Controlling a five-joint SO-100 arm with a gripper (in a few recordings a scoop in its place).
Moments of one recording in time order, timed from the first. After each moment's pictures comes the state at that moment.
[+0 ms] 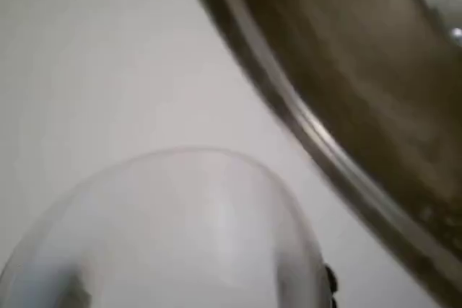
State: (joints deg) arm -3.9 91.3 73.1 27.4 38.8
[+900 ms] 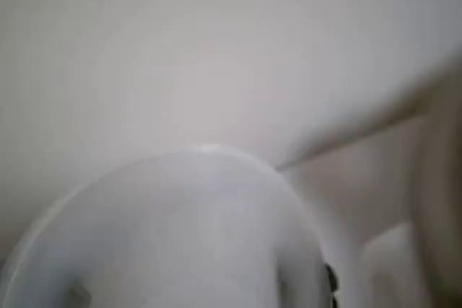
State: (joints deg) arm -26.6 92.1 72.7 29.4 -47.0
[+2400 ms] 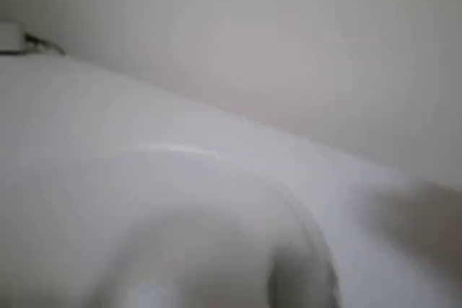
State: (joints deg) arm -35.2 30.3 93.9 -71.5 -96.7
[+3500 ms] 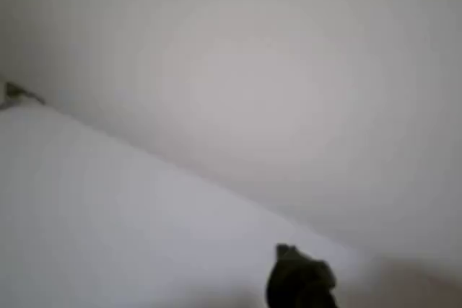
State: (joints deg) arm -33.2 55.4 103.4 -63.5 -97.3
